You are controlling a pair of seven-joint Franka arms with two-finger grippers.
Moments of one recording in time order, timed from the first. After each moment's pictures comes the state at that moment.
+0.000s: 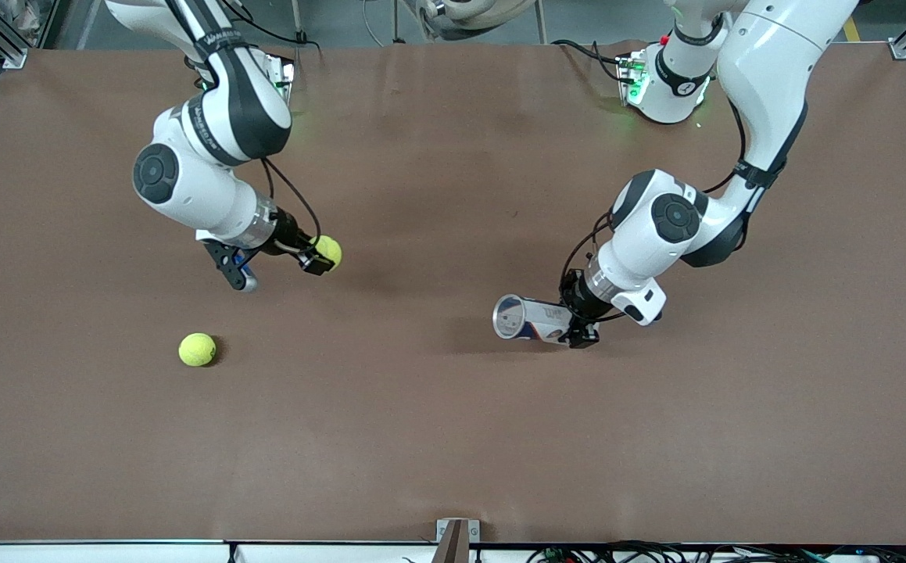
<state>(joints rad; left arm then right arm) -0.01 0.51 -0.50 -1.93 0.02 2.69 -2.05 0.47 0.13 -0.05 -2.04 0.41 2.20 1.13</state>
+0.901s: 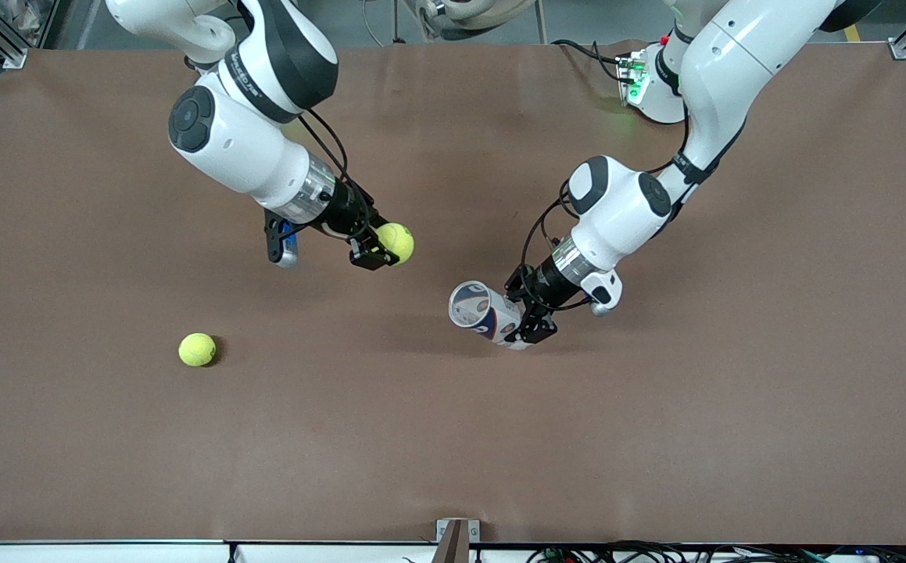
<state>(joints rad) -0.02 0.60 -0.65 -1.97 -0.39 3.11 -1.81 0.60 0.22 -0.05 -1.75 0.50 2.20 1.63</state>
